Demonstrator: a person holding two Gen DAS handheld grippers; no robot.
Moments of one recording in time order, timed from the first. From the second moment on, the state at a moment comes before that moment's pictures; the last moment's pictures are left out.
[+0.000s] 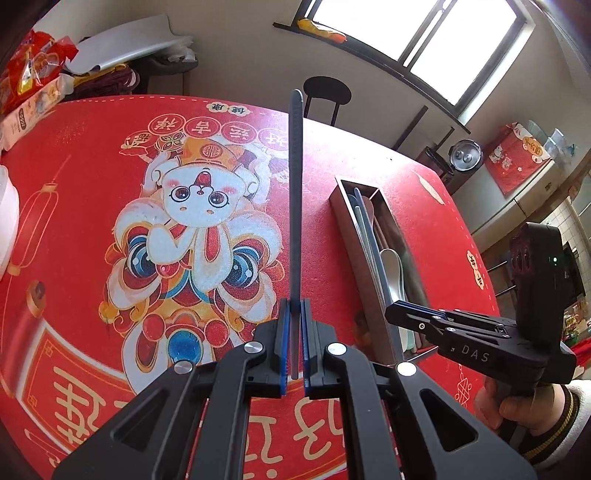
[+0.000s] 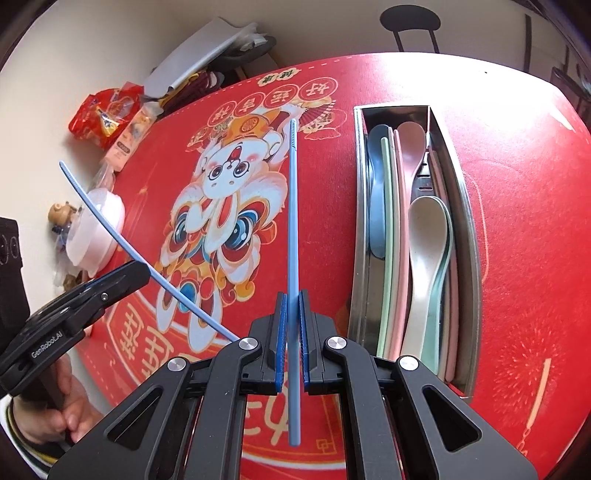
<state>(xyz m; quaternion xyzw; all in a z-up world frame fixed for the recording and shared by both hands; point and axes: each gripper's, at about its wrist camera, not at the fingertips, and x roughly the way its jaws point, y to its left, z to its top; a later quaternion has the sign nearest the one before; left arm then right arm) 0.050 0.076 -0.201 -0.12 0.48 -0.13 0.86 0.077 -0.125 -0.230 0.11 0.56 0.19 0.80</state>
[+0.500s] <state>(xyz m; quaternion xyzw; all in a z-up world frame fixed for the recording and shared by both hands) 0.066 0.034 -0.161 -0.12 0.46 -0.20 0.85 0.084 -0.169 -0.201 0.12 0.52 0.16 0.83</state>
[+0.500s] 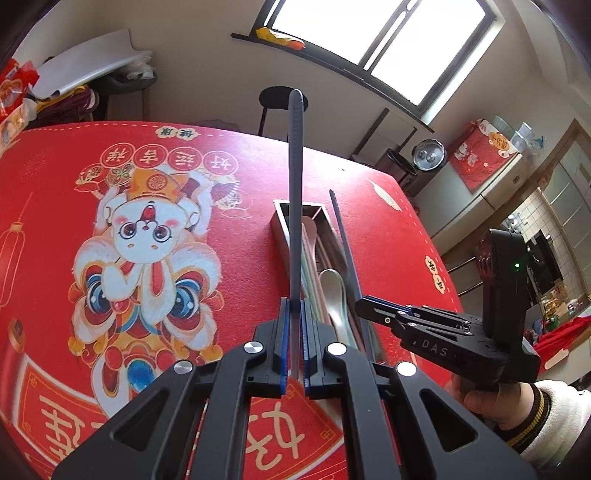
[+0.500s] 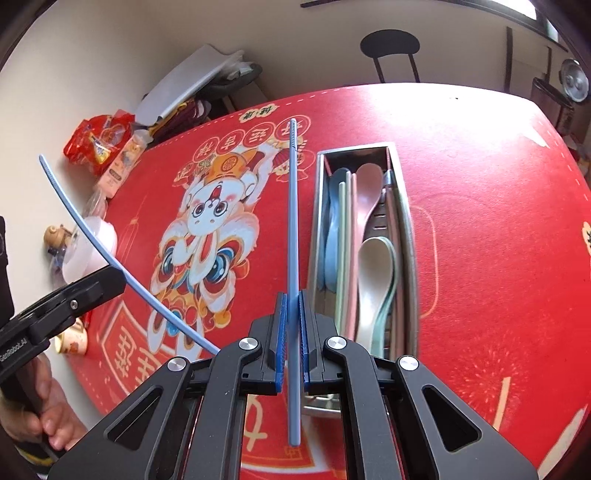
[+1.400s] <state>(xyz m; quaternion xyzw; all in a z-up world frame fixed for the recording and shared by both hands) 0.128 -0.051 -0.221 -0.10 0.55 -0.24 0.79 0.115 -0.214 -0.237 0.13 0.53 0.13 0.83</state>
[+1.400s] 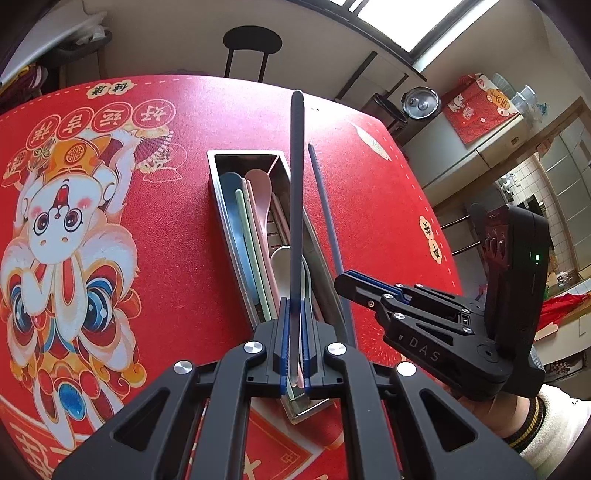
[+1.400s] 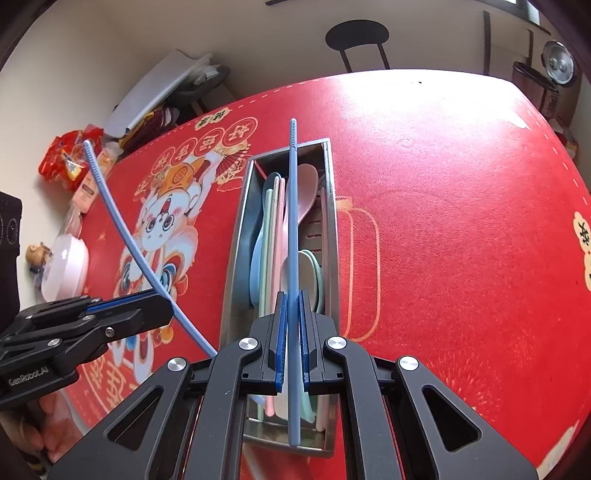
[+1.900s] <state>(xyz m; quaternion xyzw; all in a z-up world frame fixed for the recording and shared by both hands) 0.159 -0.059 -0.252 -0.07 0.58 -0.22 0.78 0.123 -0.212 -0.254 0.13 0.55 0.12 0.81</state>
